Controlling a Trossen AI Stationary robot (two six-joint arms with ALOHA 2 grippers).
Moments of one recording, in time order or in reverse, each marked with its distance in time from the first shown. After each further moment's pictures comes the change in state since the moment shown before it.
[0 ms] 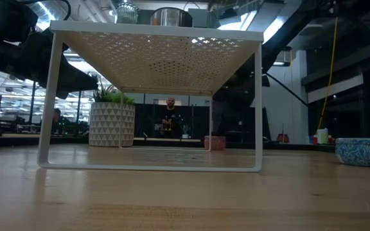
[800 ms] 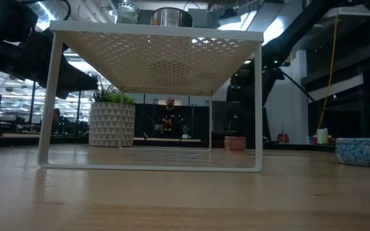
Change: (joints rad) left arm 0.000 0.000 0.000 0.000 0.000 0.000; right arm -0.010 -0.169 -0.172 0.015 0.146 0.099
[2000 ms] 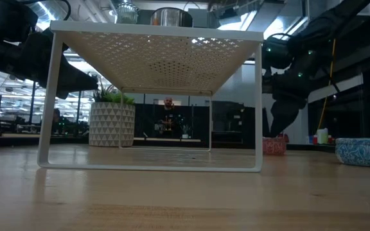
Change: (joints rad) left arm 0.000 0.000 0.000 0.000 0.000 0.000; right arm 0.336 -0.456 -0.480 0.137 0.168 0.455
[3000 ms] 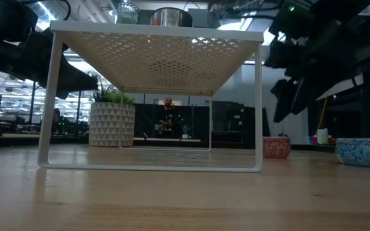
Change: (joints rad) left arm 0.000 0.000 0.000 0.000 0.000 0.000; right arm 0.367 -0.141 -0.002 -0.017 0.134 0.057
